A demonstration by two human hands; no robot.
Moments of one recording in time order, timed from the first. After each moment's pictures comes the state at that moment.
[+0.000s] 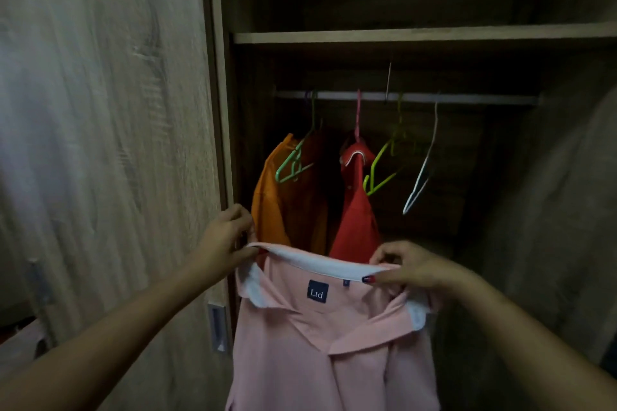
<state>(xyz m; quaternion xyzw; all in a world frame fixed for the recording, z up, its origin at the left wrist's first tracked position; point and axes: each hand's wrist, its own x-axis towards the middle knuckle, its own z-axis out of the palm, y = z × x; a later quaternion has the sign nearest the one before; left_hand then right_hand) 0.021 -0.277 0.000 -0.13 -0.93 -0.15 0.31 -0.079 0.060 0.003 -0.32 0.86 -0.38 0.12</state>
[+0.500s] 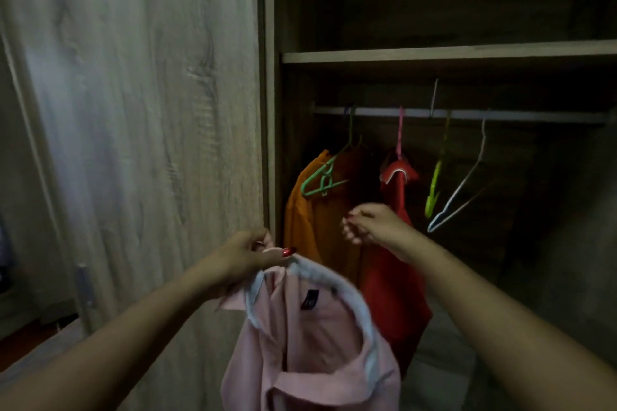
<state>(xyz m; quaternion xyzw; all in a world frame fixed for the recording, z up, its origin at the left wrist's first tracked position) 0.043 -0.300 0.026 -0.01 -0.85 -0.51 0.13 -0.108 -0.080 0.051 -0.30 0.76 -0.57 0.11</state>
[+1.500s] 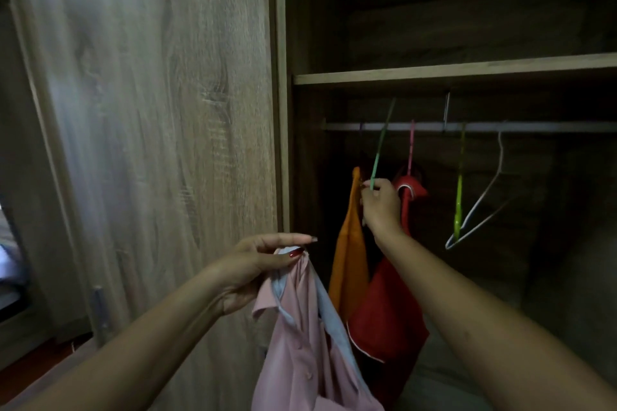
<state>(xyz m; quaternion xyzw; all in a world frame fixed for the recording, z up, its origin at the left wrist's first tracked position) 0.059 -0.291 0.068 -0.01 -0.64 -0.76 0.03 -0.141 -0.141 0.078 -0.16 0.70 -0.68 -0.17</state>
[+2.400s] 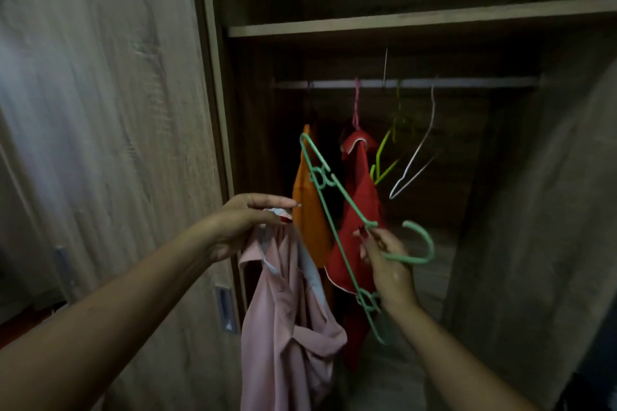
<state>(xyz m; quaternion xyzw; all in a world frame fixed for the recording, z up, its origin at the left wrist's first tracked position) 0.038 -0.209 0.049 0.01 -0.71 -0.70 0.04 -0.054 0.010 -0.055 -0.21 0.64 -0.73 -0.14</state>
